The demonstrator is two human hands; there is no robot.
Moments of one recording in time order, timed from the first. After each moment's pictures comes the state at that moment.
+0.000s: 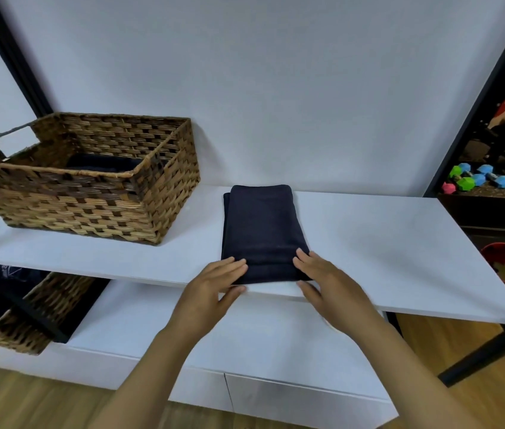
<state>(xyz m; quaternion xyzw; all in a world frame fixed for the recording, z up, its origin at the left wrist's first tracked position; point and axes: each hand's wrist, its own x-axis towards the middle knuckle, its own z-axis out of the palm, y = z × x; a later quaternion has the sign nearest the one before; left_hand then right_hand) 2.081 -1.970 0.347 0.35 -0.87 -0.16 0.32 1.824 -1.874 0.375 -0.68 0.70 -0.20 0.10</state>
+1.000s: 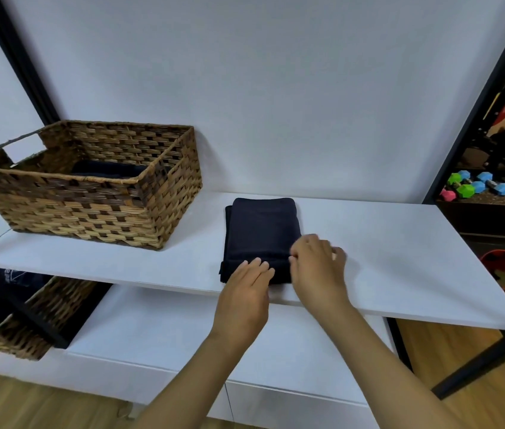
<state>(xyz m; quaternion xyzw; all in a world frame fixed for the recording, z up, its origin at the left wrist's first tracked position) 2.021 -1.948 0.340 0.34 -0.88 0.00 0.34 1.865 -1.914 0.400 -0.59 0.78 -0.21 -0.04</state>
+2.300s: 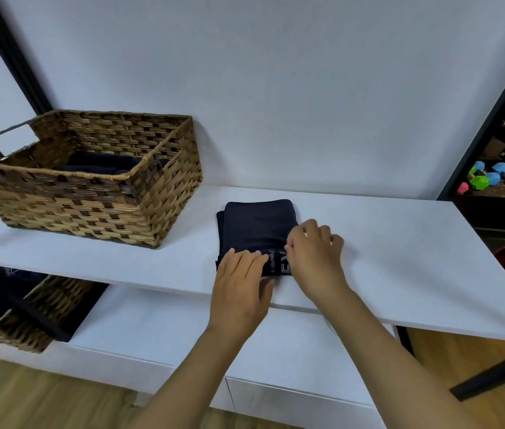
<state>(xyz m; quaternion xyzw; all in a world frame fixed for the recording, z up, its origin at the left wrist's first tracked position) 2.017 -1.966 0.350 0.39 -0.85 0.02 0.35 1.850 -1.952 0.396 -0.61 0.77 -0.19 -0.05</state>
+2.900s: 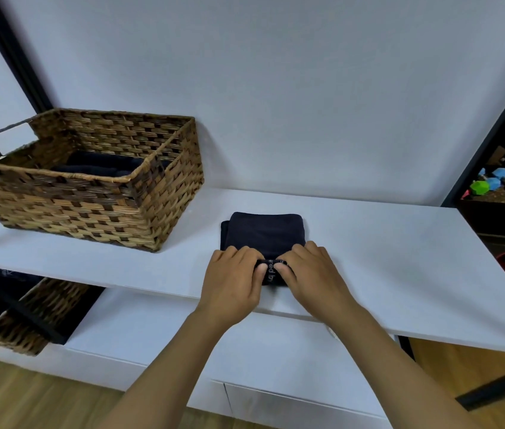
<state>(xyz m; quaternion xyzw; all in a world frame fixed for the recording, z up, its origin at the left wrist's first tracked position) 2.026 -1.997 0.373 0.39 -0.88 0.02 0.28 1.847 -1.945 0.382 -0.72 0.66 -0.21 -0.06</state>
